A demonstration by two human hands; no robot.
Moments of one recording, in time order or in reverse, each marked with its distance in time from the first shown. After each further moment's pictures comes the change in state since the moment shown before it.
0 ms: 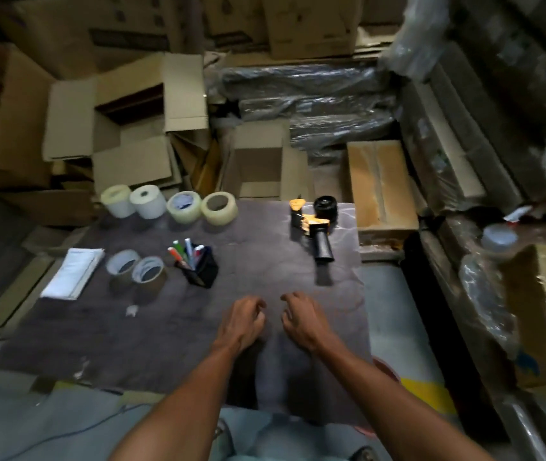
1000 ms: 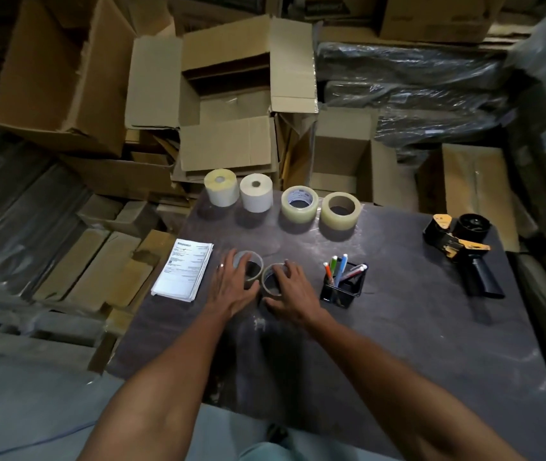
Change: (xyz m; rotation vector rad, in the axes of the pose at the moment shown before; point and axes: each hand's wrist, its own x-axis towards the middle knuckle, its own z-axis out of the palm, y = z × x) left_hand 0.083 -0.322 -0.204 0.165 0.141 -0.056; right_hand 0.206 -0.281 0.172 -0.162 -0.114 -0.116
